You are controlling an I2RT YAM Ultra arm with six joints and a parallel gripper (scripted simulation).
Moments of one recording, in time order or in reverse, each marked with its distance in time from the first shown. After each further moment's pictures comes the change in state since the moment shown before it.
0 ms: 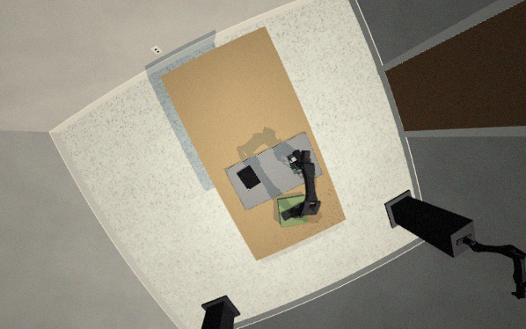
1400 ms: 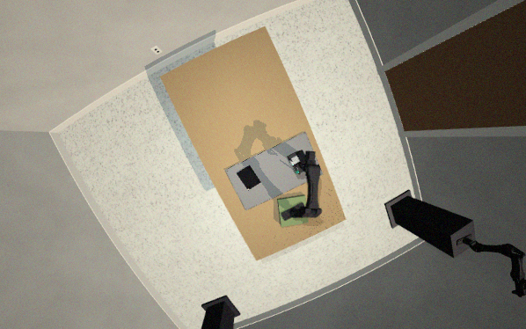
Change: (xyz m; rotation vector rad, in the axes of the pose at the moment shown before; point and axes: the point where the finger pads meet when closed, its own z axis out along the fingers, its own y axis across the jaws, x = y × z) arm -0.001 -0.001 -0.086 0.003 -0.004 0.002
